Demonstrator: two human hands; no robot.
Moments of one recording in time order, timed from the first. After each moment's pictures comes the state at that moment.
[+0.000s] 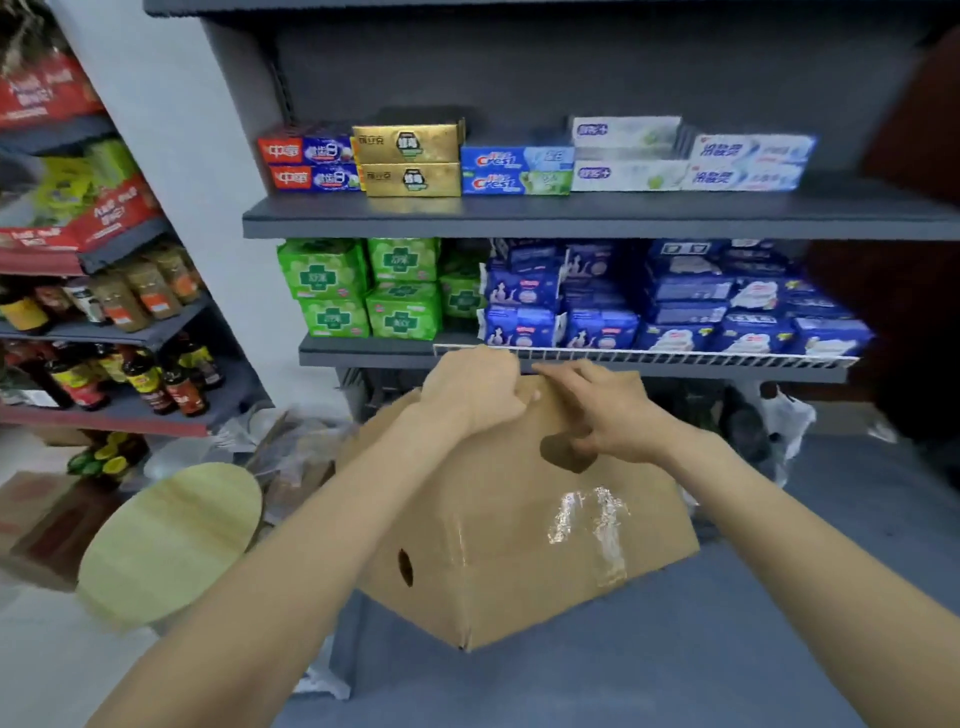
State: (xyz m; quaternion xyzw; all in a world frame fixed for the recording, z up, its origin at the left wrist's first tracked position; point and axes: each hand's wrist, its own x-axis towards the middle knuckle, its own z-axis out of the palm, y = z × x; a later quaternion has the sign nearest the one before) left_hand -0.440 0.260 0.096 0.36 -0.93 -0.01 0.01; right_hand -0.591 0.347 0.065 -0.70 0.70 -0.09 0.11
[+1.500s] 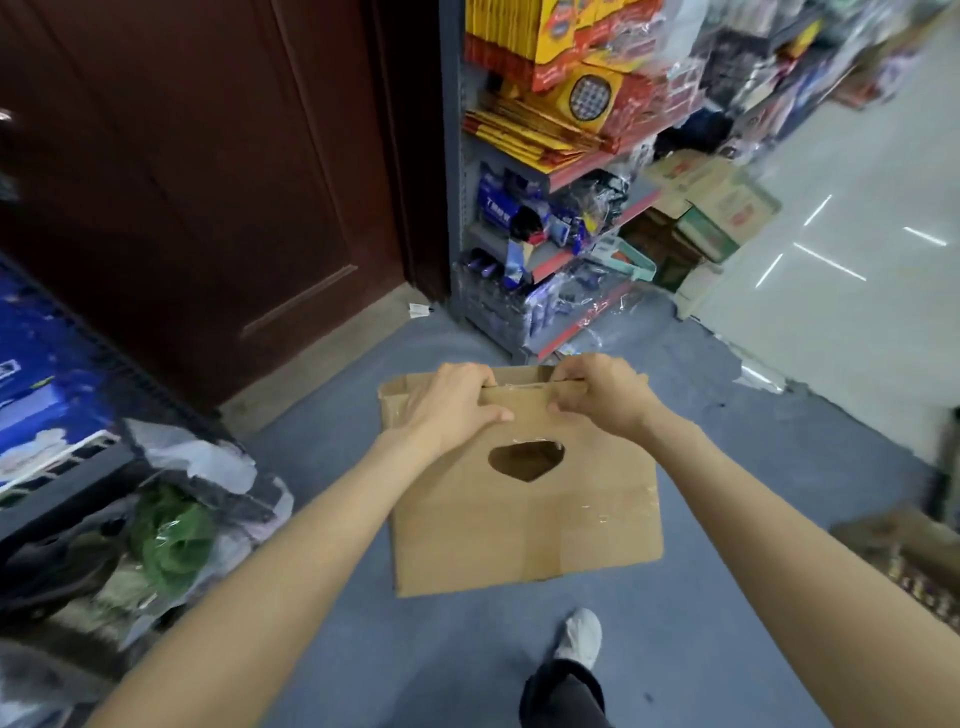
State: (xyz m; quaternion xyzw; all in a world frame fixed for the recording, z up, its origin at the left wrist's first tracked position) left_hand -1.353 0.693 -0.052 0.02 -0.96 -0.27 -0.08; right_hand -1.418 0.880 -0.051 -0.18 0.94 -0.21 0.18
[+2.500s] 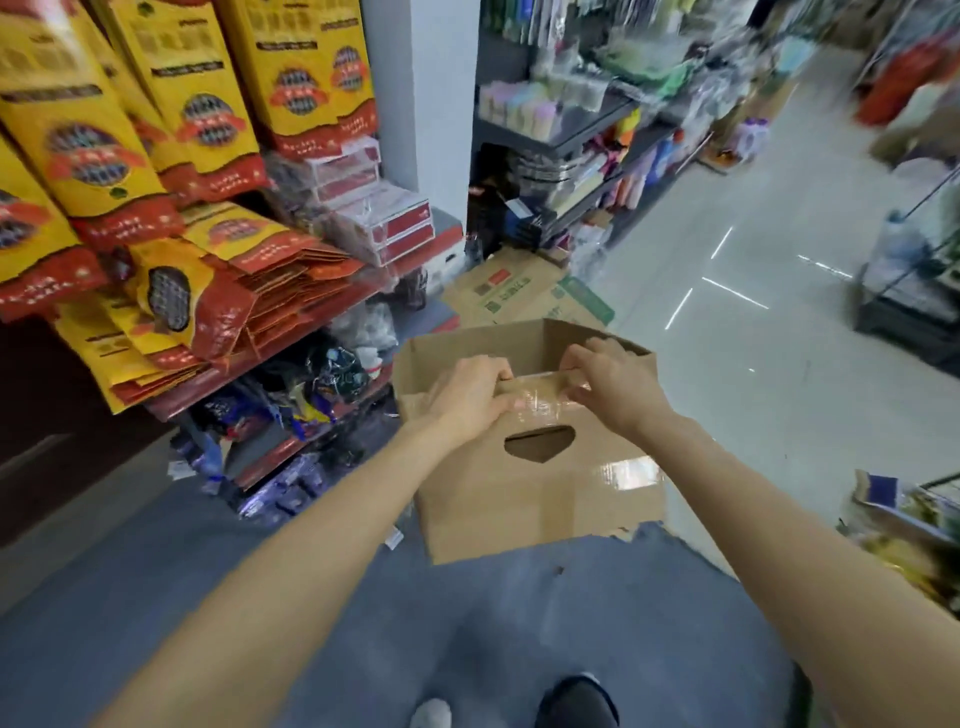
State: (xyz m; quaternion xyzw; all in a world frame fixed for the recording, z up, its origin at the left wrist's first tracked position) left_hand -2.024 1.173 -0.033 -0.06 -0.95 -0.30 -0.04; right_hand -2.045 1.354 -0.002 -0.19 0.98 -0.01 0.01
